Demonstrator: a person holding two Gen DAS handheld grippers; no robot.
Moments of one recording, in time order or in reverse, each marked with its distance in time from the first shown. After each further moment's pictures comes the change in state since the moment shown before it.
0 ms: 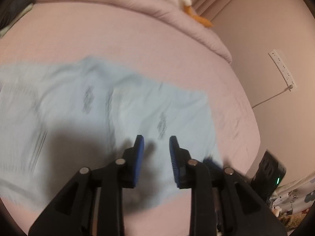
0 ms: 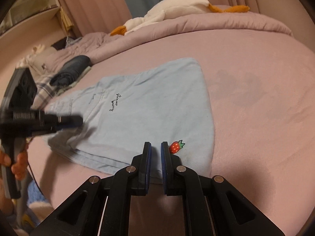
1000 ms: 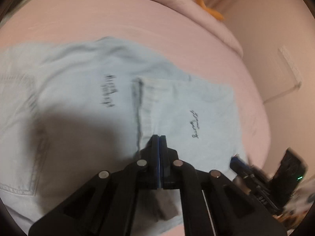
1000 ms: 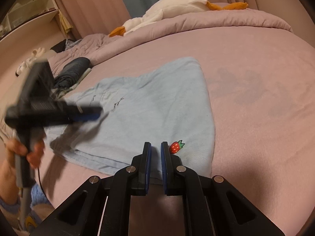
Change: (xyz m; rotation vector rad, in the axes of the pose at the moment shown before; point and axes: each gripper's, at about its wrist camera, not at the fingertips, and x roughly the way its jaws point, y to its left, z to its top) left arm 0.016 0.063 -0.018 -0.081 0.041 0.008; right arm -0.005 -0.007 -0.004 0.005 0.007 0.007
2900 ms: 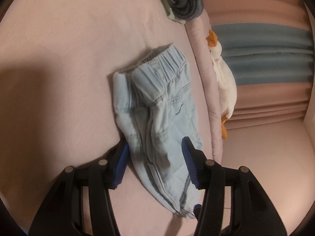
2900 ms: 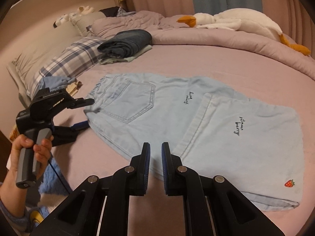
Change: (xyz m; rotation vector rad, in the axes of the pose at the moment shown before) left arm -0.166 0.170 -0.083 -0.737 -0.475 -0.140; right arm 0.038 0.164 0.013 -0.344 0.073 0.121
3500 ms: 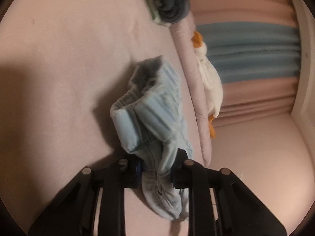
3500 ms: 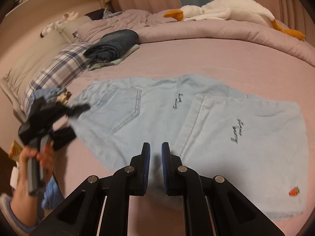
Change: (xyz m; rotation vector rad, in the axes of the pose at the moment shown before) left arm -0.005 0.009 0.026 0.102 0.007 -0.122; right arm 0.030 -0.015 0.024 0.101 0.036 -0.027
